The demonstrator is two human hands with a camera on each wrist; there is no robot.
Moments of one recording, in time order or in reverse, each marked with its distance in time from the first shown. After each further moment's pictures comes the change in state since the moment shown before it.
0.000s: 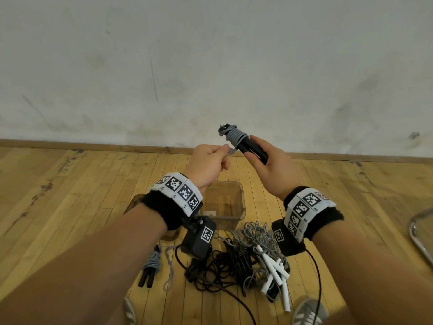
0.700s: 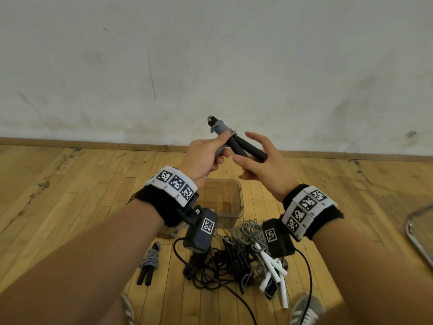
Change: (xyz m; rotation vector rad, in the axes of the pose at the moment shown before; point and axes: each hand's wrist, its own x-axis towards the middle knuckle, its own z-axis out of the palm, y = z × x) left_hand 0.002 0.011 -0.002 -0.292 -0.015 -0.073; right_hand -0.008 -0.022 -0.002 0.686 -0.170 0.252
